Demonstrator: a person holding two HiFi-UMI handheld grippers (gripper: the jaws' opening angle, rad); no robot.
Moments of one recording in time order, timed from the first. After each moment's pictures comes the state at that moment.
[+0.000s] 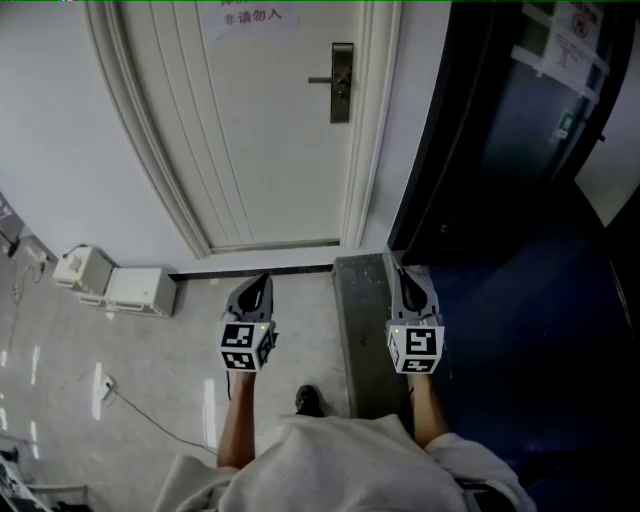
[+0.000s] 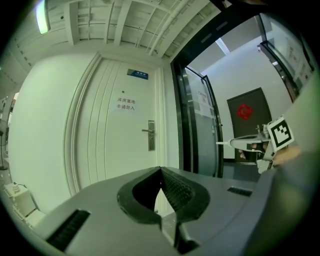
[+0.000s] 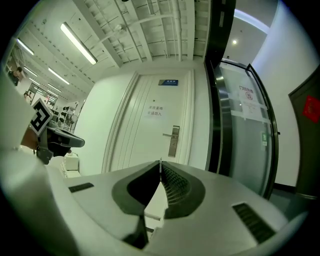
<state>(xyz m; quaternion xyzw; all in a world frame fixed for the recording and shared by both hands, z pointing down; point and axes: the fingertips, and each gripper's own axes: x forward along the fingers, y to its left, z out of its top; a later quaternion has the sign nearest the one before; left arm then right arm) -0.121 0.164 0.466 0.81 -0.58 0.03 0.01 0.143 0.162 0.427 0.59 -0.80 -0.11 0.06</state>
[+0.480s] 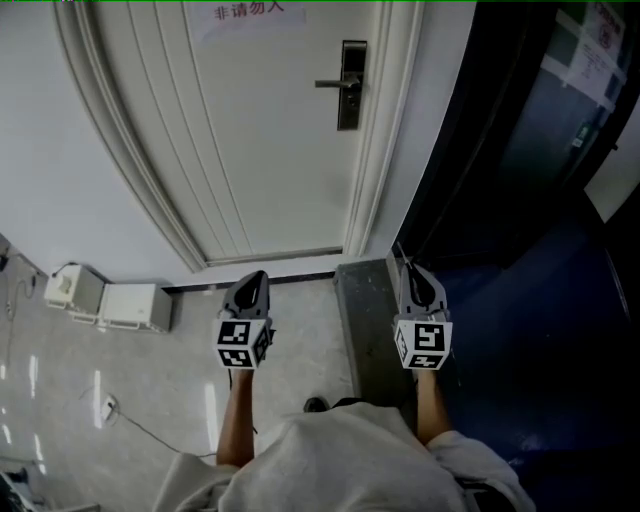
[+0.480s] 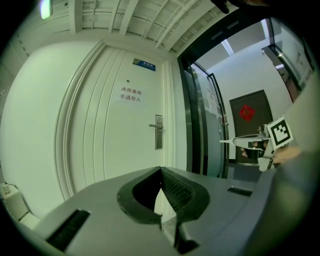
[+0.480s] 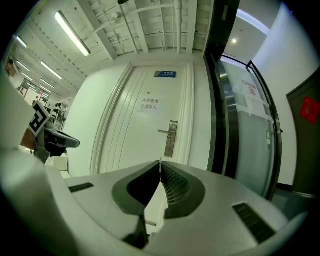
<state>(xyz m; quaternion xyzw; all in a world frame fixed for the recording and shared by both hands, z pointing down) -0.178 0.022 0.471 0.82 -0.58 0.03 0.04 0.110 0.026 0.422 0.61 -0.78 -0.10 0.07</state>
